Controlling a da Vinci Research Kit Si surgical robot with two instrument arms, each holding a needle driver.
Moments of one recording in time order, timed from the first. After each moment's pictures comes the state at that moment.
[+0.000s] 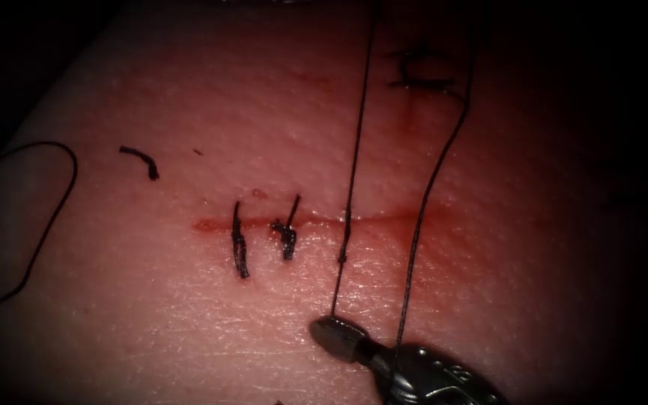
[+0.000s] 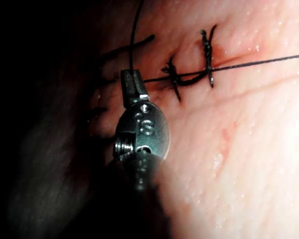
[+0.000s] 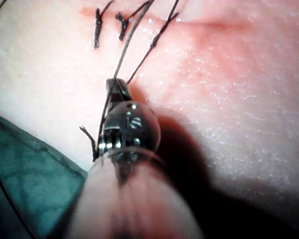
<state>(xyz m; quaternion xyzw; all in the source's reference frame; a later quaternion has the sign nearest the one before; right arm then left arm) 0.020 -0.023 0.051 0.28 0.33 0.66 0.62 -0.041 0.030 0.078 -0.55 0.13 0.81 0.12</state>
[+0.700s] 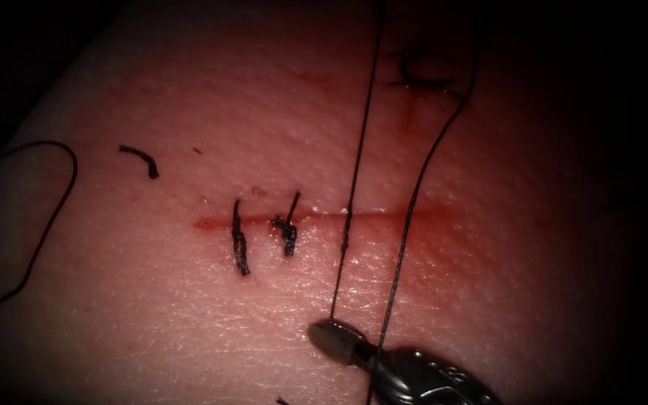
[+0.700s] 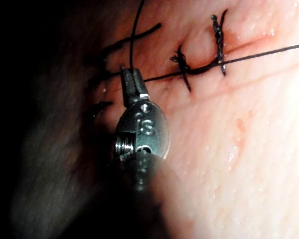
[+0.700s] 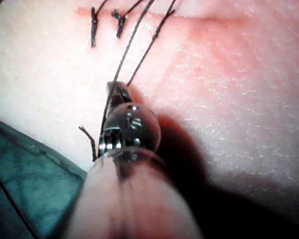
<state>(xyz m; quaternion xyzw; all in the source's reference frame) 0.020 -0.024 0.052 0.31 0.32 0.64 0.62 -0.041 0.032 0.082 -0.55 0.14 0.81 0.12</state>
